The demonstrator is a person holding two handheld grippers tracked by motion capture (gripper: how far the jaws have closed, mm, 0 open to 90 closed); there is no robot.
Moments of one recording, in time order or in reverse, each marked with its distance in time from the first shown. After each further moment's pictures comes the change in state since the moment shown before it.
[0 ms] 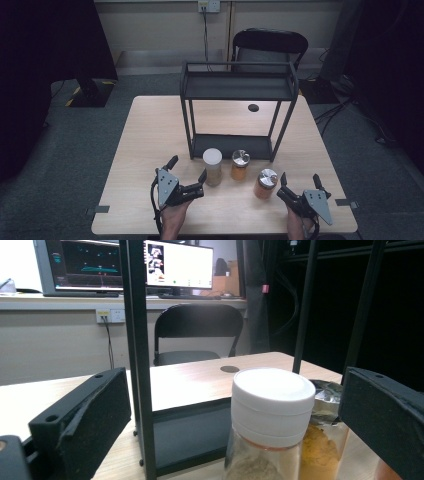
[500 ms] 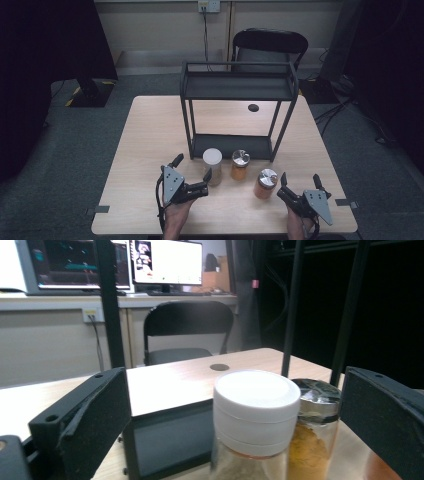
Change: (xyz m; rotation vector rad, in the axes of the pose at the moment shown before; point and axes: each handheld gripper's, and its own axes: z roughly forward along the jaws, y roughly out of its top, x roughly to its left) left arm -0.001 0.006 0.011 0.026 -0.047 0.014; right arm 0.000 0.000 0.000 -0.001 -0.001 0.001
